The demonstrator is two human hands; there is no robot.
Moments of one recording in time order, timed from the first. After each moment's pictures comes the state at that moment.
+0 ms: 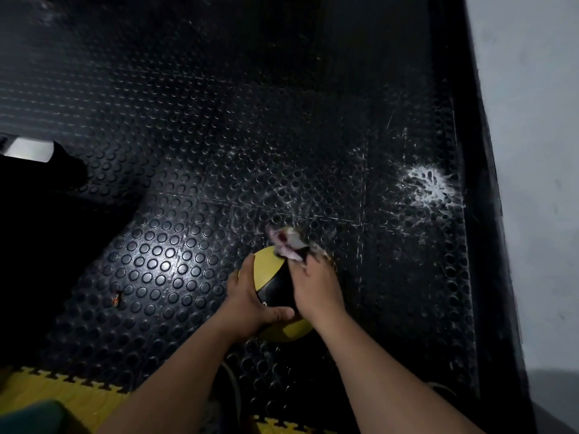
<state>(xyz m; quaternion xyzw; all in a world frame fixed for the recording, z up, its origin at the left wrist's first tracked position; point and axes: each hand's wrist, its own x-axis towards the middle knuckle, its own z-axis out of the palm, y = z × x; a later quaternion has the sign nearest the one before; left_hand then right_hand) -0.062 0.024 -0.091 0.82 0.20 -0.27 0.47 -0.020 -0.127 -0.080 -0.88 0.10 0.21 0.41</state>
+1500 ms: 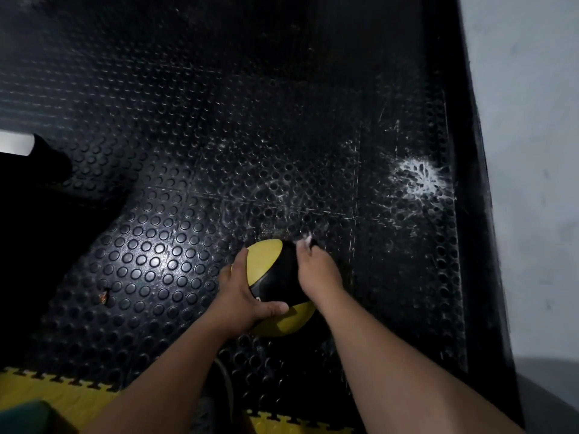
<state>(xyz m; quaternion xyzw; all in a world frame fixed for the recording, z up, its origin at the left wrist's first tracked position) -0.064 0.025 -0.096 0.82 0.18 -0.26 0.48 -0.001 -0.140 -0.089 -0.86 0.17 0.26 0.41</state>
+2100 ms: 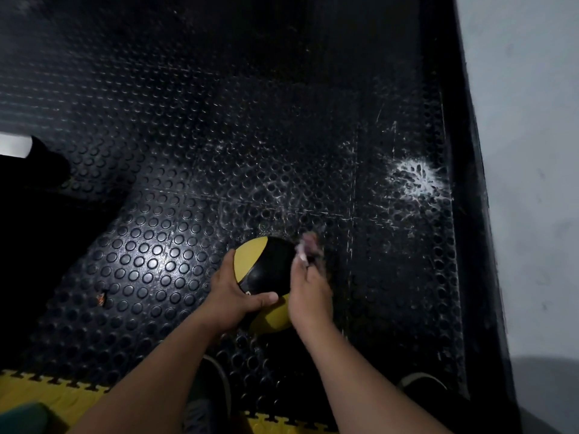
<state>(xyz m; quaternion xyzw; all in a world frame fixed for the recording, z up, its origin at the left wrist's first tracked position) -0.062 0.039 -0.117 0.78 0.22 -0.24 0.53 -0.048 -0.129 -0.085 -0.81 0.21 0.20 0.51</state>
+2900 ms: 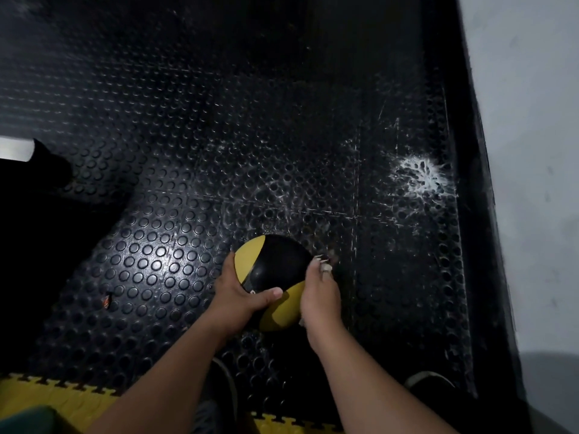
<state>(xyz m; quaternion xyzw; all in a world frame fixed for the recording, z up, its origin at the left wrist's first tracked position) -0.065 0.039 -0.139 0.76 0.25 -0.20 0.57 -0.047 -0.129 -0.094 -0.73 0.33 0.18 0.57</state>
